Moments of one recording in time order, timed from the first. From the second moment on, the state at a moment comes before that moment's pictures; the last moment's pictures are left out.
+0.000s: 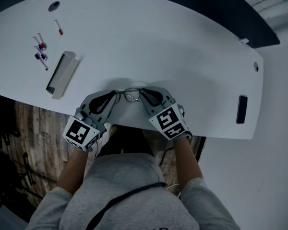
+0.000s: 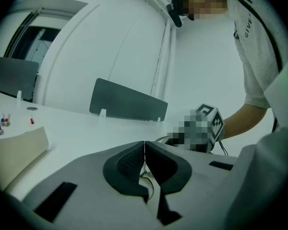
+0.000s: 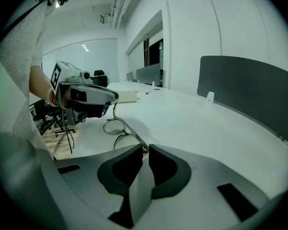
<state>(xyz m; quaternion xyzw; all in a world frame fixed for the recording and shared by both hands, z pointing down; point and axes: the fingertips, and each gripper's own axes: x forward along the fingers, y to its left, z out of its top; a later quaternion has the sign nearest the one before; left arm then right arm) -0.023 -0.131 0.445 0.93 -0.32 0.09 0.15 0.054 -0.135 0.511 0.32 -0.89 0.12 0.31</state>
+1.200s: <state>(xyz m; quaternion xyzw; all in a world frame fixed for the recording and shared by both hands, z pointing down) -0.008 -0.136 0.470 0.93 -0.33 0.12 0.15 0.054 -0.135 0.513 0.31 -0.89 0.10 0.32</state>
